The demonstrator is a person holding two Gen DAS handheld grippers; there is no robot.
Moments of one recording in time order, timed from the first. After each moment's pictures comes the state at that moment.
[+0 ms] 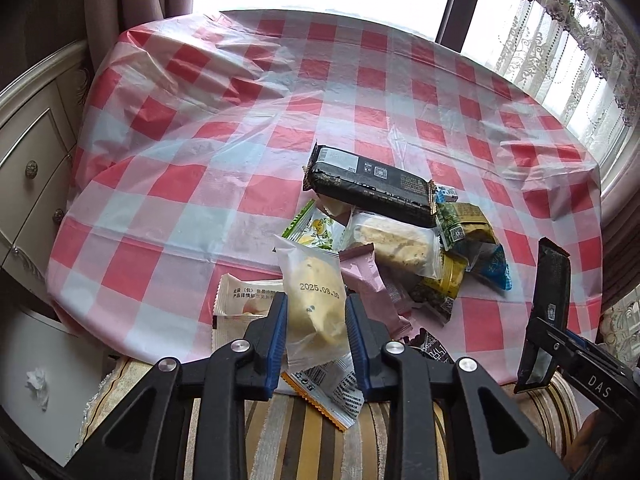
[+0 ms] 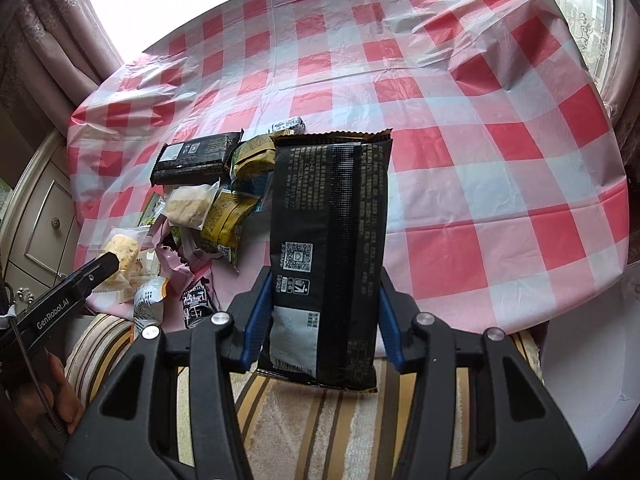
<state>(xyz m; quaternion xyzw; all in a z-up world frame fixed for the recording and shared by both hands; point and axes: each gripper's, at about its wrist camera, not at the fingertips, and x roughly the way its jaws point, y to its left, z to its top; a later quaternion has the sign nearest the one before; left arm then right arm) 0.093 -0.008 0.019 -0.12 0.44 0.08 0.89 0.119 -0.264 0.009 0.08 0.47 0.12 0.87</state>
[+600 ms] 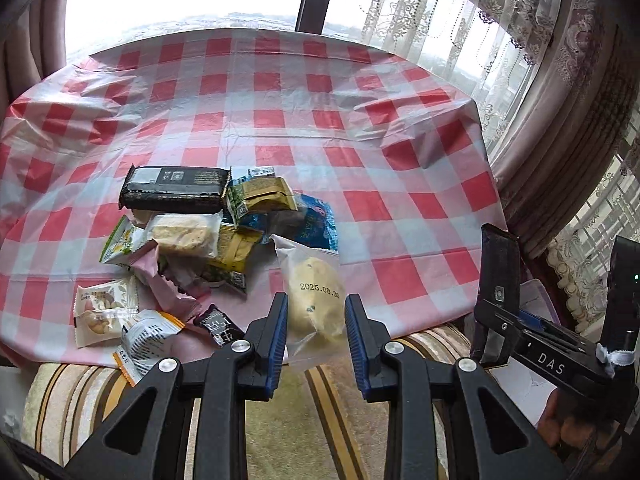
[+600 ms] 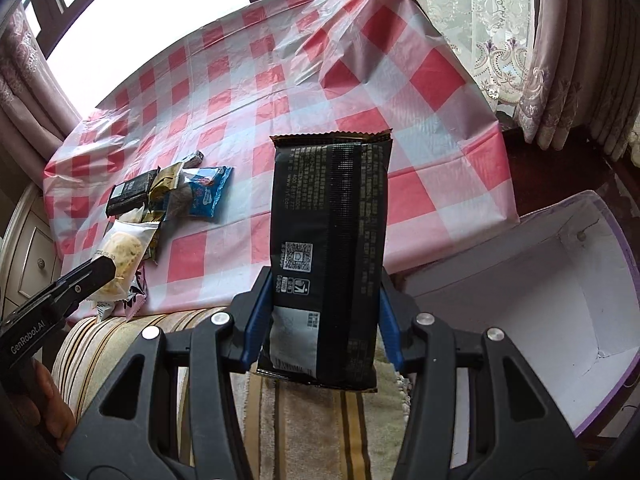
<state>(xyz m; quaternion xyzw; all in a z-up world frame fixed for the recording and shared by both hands) 0.082 -0.154 0.048 -0.07 0.44 -0.10 0.89 0.066 -0.394 0.011 0.13 0.45 0.02 0.88</state>
